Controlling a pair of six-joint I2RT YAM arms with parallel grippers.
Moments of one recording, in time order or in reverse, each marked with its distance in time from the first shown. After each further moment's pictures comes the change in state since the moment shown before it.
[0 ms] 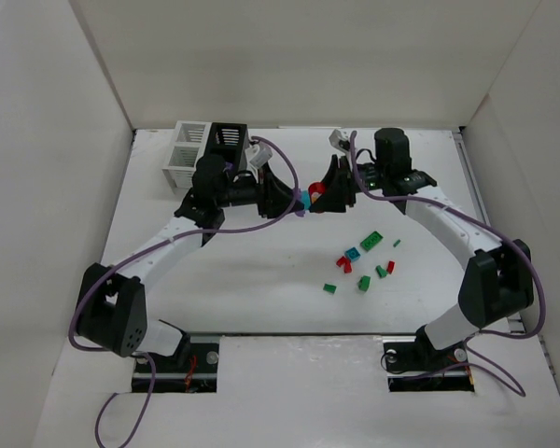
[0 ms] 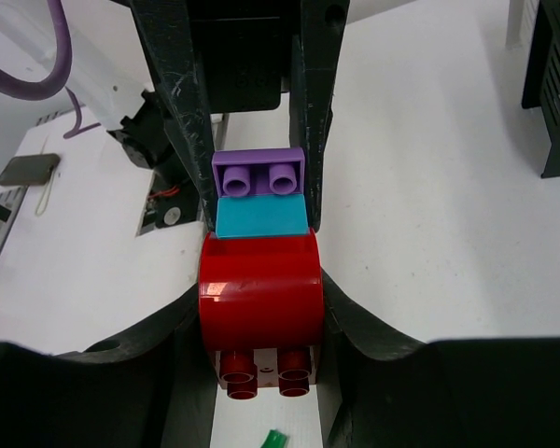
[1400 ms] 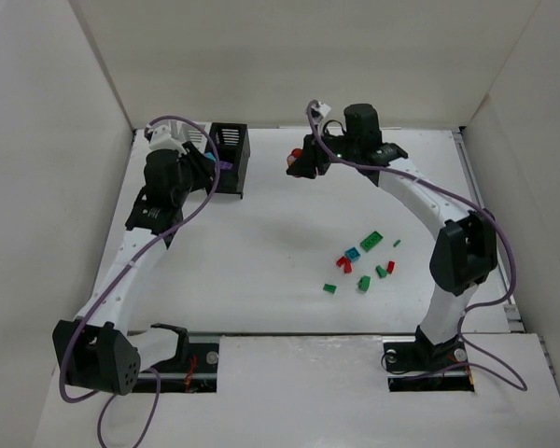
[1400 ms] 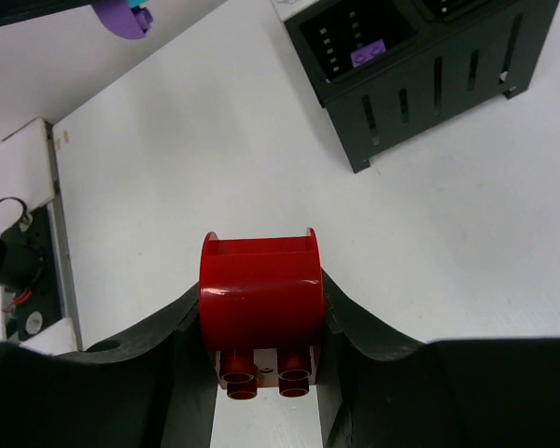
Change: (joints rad) left arm 0.249 -0.235 0.061 -0.529 -1.027 -0.147; right arm 0.080 0.276 0.378 -0.119 0.483 0.084
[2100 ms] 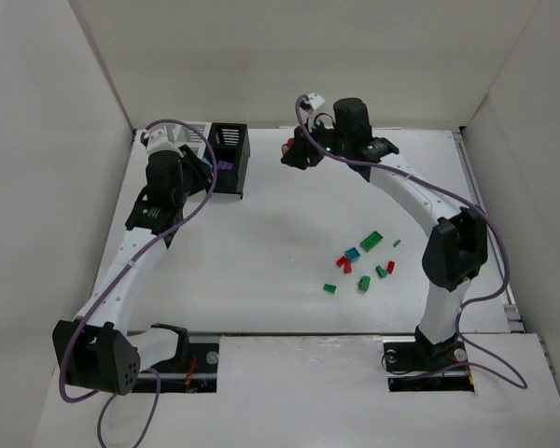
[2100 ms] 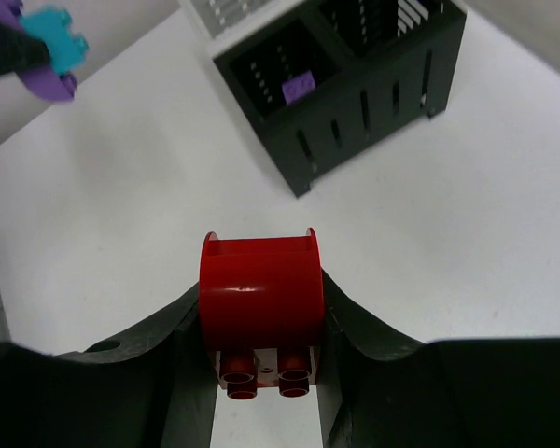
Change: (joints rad) left arm 0.000 0.002 0.005 -0.063 -0.071 -0.040; right arm 0.034 0.031 0.066 -0.024 0.199 -0.005
